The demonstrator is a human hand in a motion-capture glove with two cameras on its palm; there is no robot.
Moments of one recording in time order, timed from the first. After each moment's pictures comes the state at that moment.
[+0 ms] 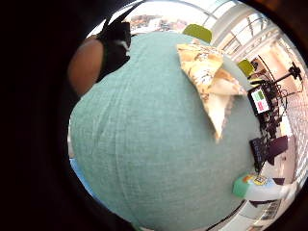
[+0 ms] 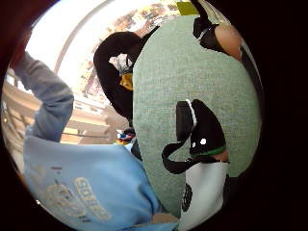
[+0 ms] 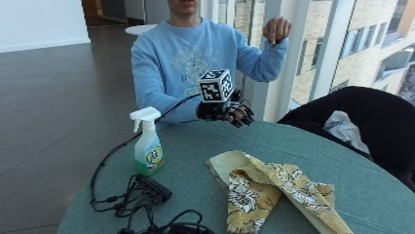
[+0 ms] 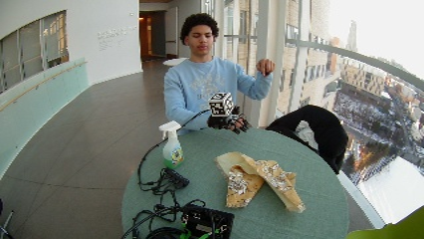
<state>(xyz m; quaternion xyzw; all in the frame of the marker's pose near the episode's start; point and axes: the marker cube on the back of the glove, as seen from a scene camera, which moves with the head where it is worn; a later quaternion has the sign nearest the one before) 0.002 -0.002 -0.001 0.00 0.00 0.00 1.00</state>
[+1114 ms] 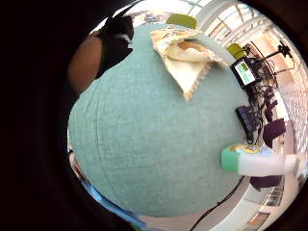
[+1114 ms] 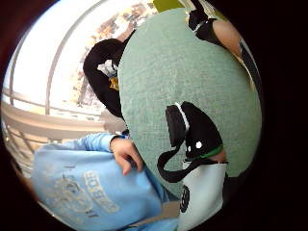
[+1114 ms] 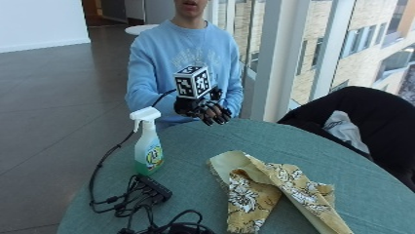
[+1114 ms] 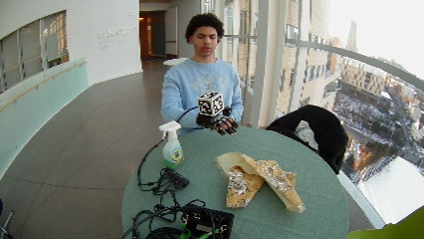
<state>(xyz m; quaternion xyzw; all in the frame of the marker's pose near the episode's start) 0.035 0.065 -0.032 -0.03 0.02 0.09 1.00</state>
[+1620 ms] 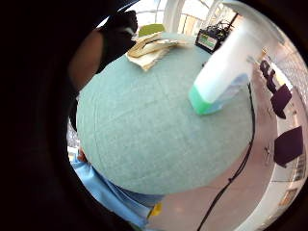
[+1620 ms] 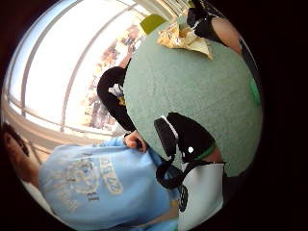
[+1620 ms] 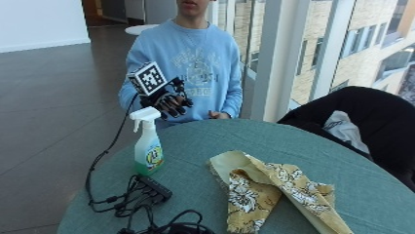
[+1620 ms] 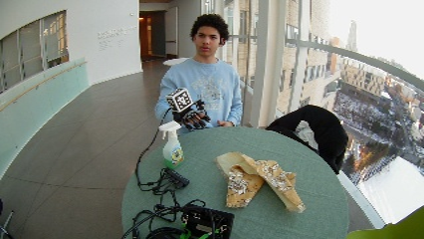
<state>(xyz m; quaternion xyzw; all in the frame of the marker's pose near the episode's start) 0.075 0.185 -0.079 0.08 -0.05 0.24 0.97</state>
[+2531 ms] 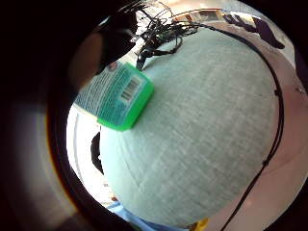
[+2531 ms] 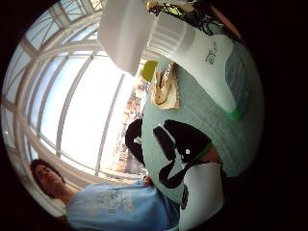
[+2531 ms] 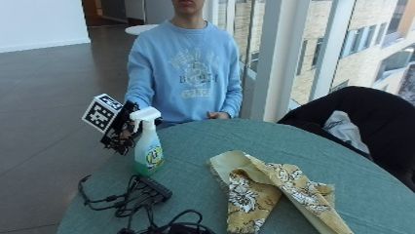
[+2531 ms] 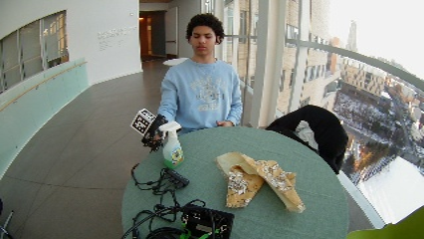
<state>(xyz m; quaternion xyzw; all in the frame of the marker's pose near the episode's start) 0.213 0.220 -0.055 0.27 -0.23 0.42 0.83</state>
